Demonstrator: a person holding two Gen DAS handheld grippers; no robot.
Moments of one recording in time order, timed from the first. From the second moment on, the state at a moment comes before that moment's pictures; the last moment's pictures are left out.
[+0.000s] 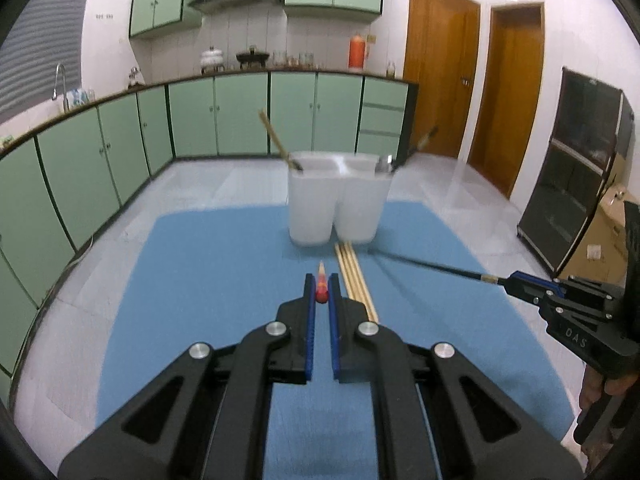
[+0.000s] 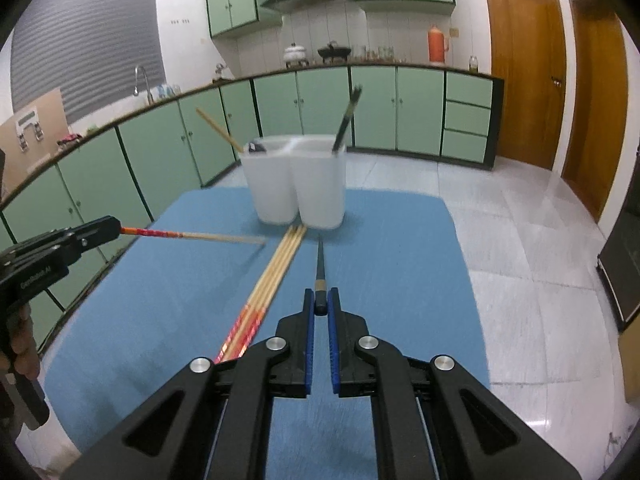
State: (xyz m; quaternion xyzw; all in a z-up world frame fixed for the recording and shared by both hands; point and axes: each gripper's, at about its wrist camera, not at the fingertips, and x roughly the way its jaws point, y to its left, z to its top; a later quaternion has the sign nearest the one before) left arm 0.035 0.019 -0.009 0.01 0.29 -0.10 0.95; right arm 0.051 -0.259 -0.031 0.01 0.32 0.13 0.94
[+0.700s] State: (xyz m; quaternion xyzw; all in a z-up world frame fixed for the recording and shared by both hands) left arm 0.067 0.009 0.047 0.00 0.24 -0.12 0.96; right arm 0.090 -0.266 0.051 0.02 0.29 0.20 0.94
